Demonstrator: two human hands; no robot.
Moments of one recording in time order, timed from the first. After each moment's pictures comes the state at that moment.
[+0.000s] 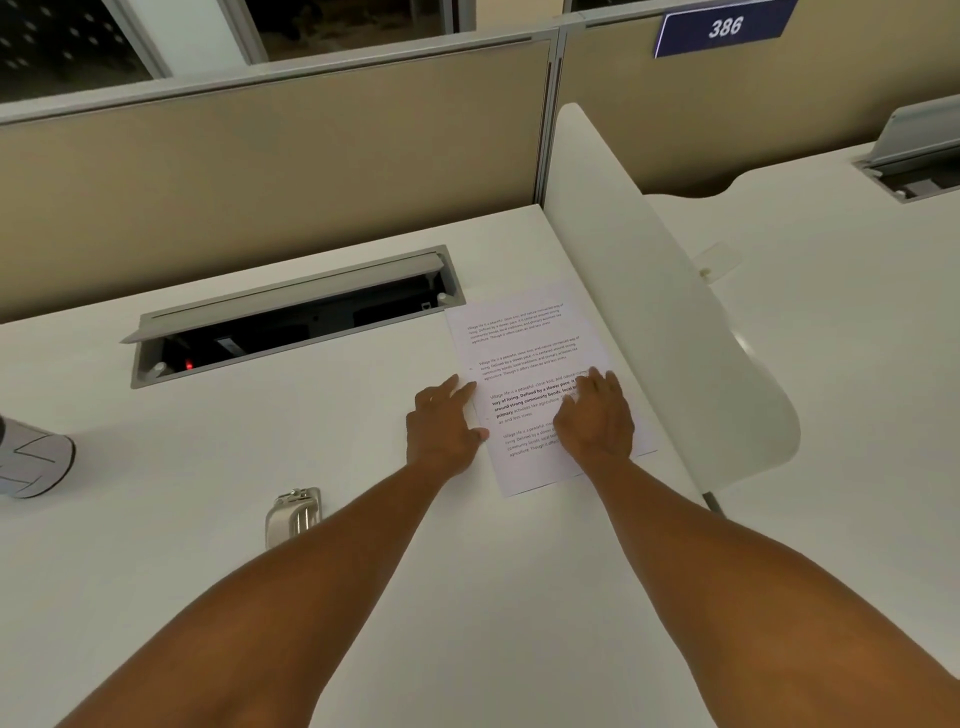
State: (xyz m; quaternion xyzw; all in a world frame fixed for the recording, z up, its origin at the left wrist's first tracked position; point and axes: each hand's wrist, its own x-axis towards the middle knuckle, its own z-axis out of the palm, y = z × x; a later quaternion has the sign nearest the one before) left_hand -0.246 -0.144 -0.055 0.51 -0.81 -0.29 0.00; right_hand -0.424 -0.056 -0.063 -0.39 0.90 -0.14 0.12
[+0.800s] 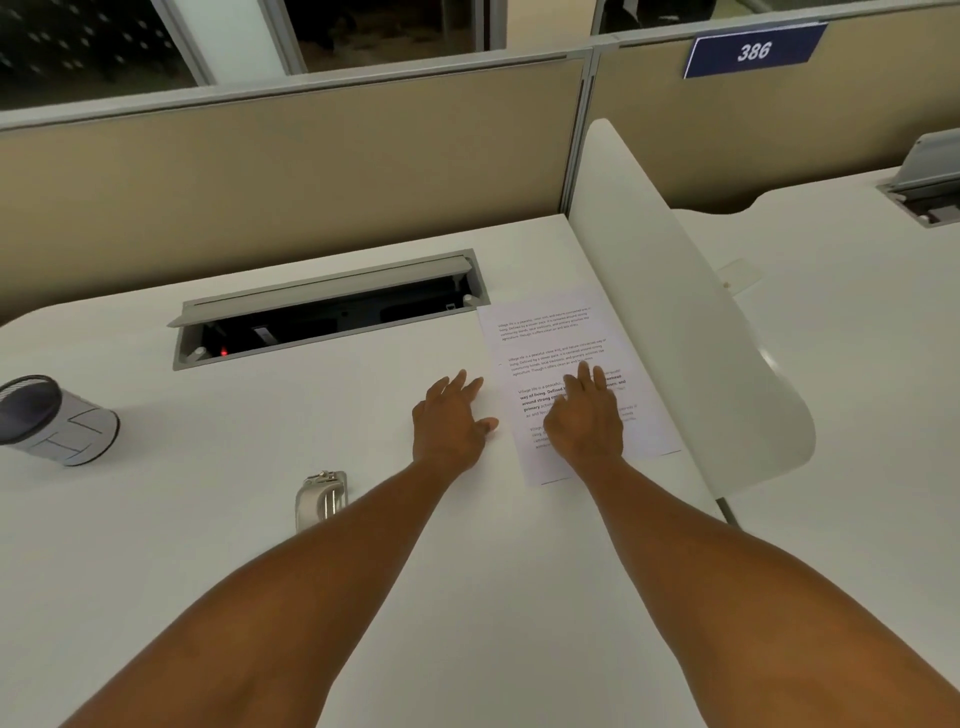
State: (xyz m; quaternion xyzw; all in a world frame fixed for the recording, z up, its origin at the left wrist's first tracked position) left_hand -0.229 -0.140 -0.042 0.52 -0.82 -0.25 0.03; right_hand -0.392 -0.066 -0.046 -0.45 0.87 -0.14 0.13
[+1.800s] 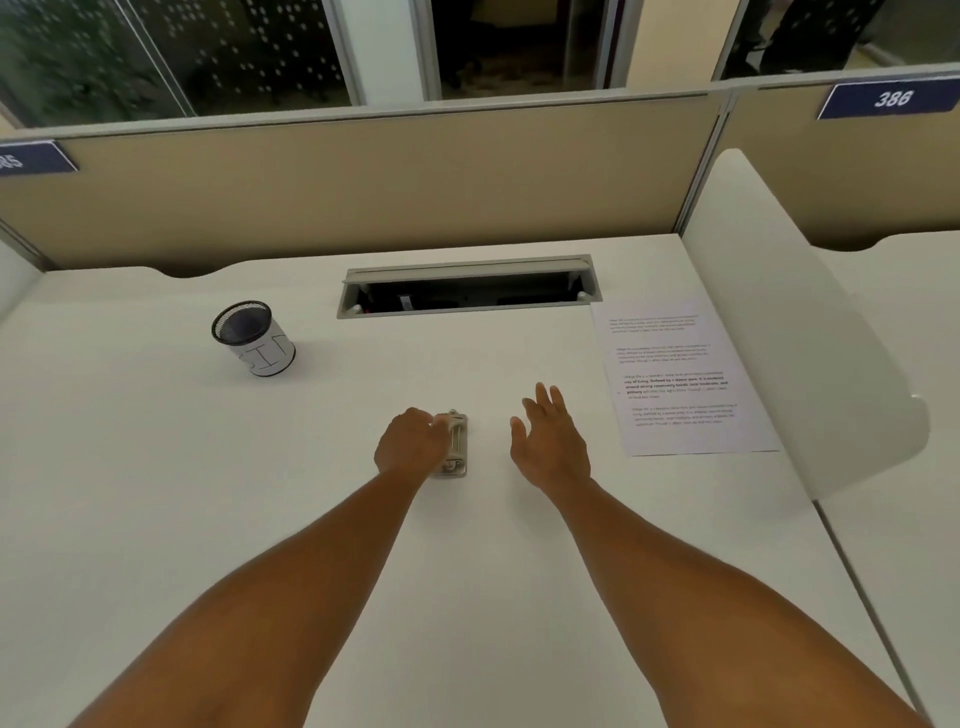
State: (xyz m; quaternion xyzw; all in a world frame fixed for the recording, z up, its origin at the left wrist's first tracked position) left_hand -0.033 -0.098 -0.011 0.74 -0.61 -0.27 0.09; right_hand -0.206 -0.045 -0.033 -0.59 0.77 -0.18 0.17
